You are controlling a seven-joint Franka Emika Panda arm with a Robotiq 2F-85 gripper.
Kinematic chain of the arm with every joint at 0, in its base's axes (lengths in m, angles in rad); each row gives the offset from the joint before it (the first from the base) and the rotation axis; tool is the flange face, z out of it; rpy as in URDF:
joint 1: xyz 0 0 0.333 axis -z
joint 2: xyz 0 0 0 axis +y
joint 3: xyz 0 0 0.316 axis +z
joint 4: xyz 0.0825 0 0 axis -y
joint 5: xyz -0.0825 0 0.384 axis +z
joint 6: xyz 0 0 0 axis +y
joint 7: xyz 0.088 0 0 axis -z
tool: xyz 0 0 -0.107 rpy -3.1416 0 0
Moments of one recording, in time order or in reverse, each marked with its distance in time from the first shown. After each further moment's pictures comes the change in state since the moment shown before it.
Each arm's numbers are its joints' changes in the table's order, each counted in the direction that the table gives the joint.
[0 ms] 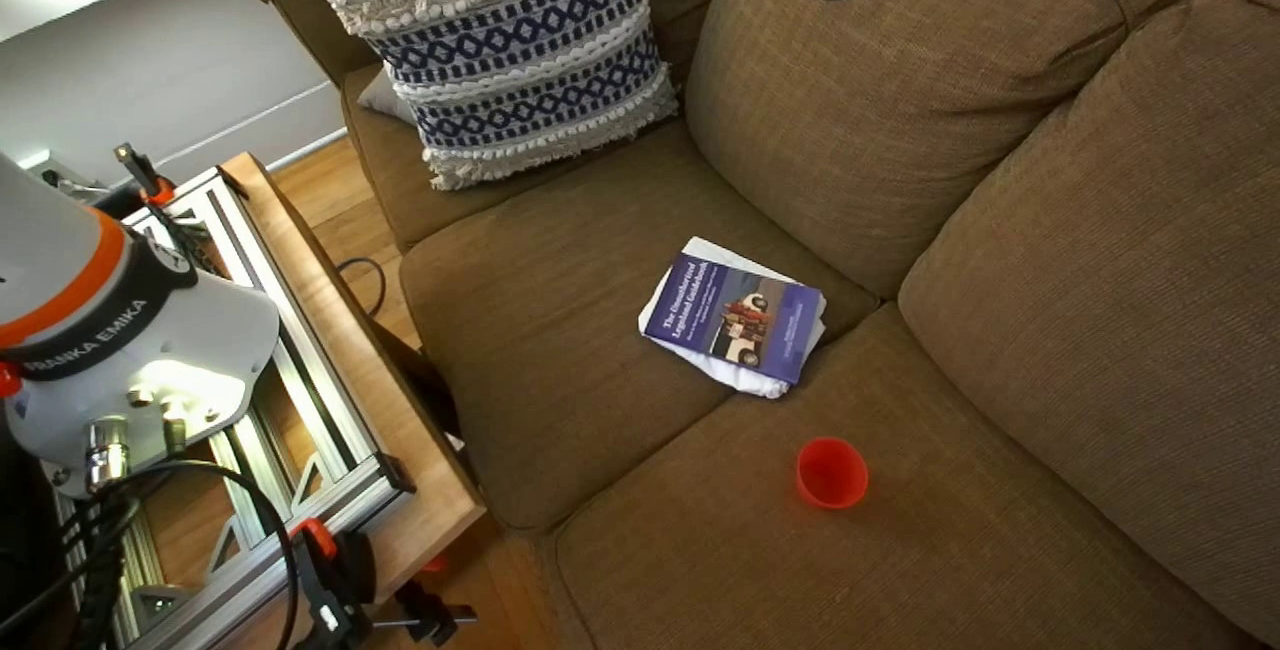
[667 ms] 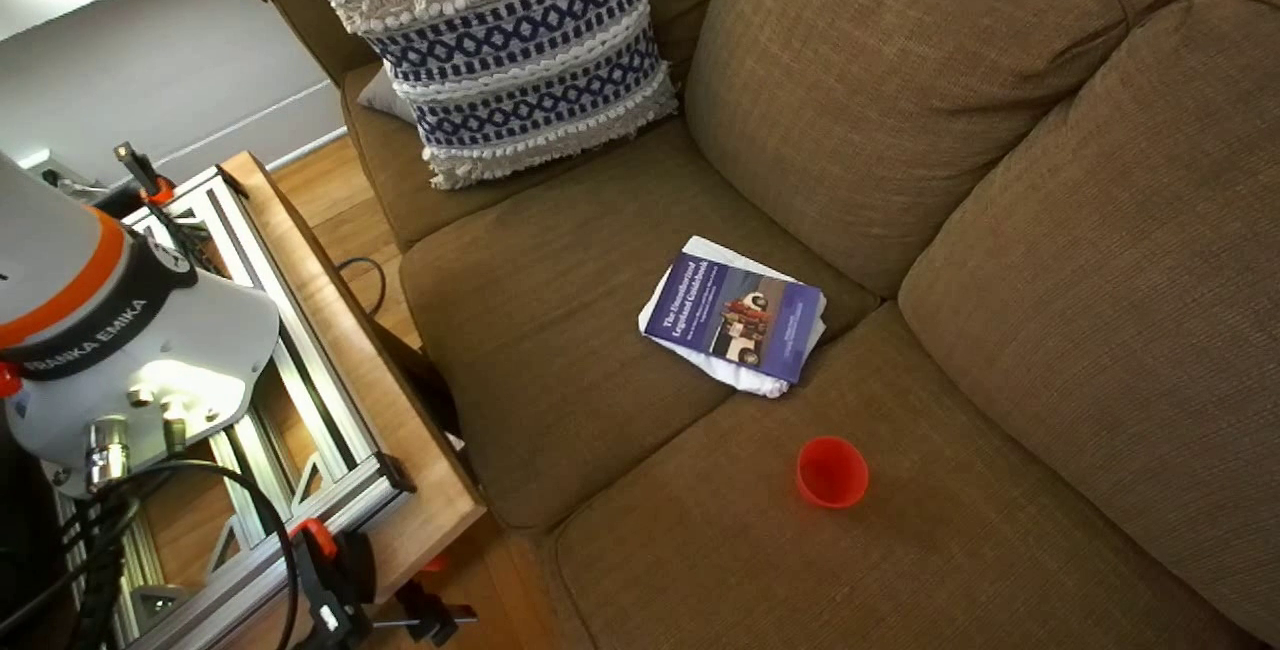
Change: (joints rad) arm -0.031 0.017 0.119 0.050 -0.030 0.002 0.000
